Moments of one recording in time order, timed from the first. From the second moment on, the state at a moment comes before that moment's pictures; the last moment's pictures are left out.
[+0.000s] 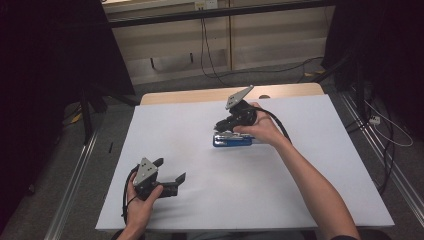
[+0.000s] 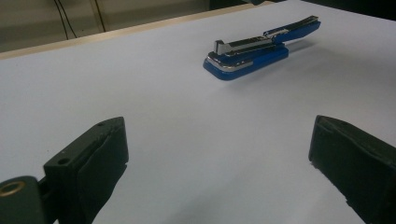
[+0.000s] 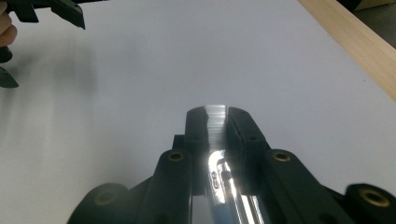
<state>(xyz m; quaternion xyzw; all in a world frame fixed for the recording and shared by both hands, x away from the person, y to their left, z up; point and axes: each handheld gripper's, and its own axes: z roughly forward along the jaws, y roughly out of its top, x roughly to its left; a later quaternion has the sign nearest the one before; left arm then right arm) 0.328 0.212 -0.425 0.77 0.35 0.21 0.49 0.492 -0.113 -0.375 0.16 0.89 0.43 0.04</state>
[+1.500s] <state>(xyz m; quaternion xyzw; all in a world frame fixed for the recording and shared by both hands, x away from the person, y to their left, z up) 0.328 0.213 -0.425 0.77 0.35 0.21 0.49 0.515 -0.111 -0.406 0.12 0.92 0.36 0.05</state>
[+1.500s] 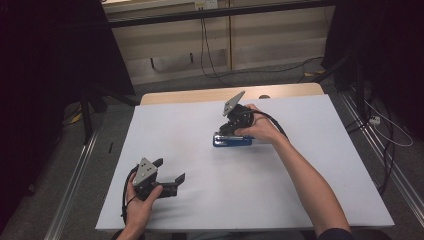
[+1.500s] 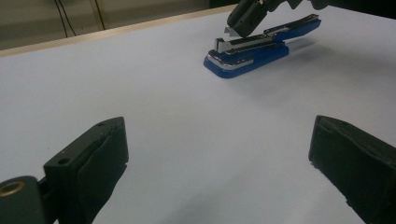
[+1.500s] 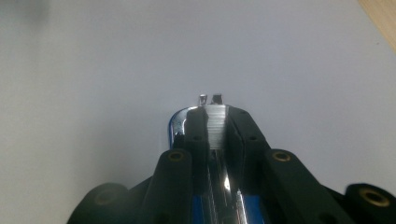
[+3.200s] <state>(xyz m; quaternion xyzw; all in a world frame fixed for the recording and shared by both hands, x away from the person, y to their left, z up) 0.328 0.211 -0.425 0.77 0.35 0.21 0.49 0.520 -0.104 -0.410 0.10 0.93 0.35 0.04</state>
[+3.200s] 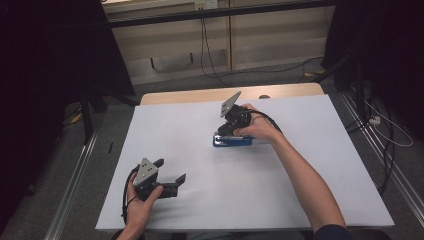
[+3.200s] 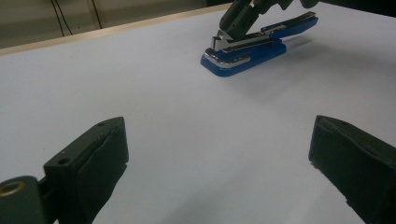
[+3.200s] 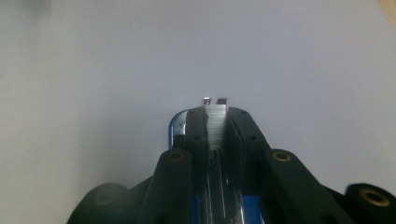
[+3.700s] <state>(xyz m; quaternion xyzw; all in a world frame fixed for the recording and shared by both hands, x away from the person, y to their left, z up) 0.328 0.212 -0.425 0.77 0.35 0.21 0.49 0.521 -0.105 -0.412 0.10 0.93 0.34 0.05</state>
